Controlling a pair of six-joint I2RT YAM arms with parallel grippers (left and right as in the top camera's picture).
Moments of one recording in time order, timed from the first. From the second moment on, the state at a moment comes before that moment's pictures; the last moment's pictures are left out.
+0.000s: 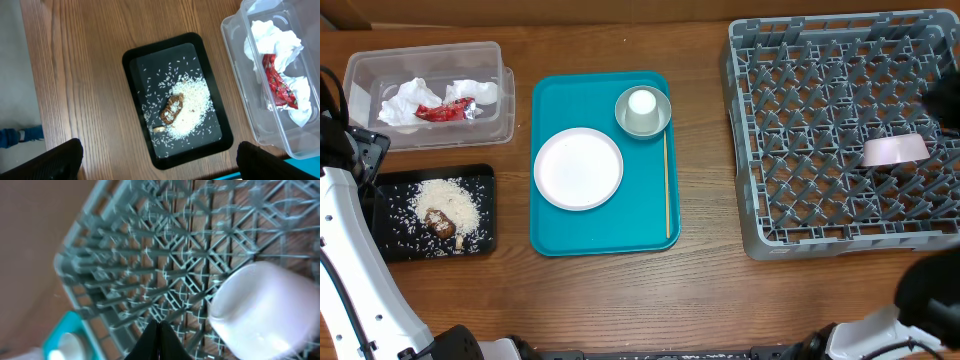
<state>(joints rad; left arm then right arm) 0.46 1.54 1.87 -1.54 -0.37 -0.87 -0.51 1.81 1.80 -1.06 -0.38 0.36</state>
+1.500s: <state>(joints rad) 0.46 1.54 1.87 -1.54 -0.37 -0.87 -0.43 1.88 1.76 -1.17 0.10 0.51</state>
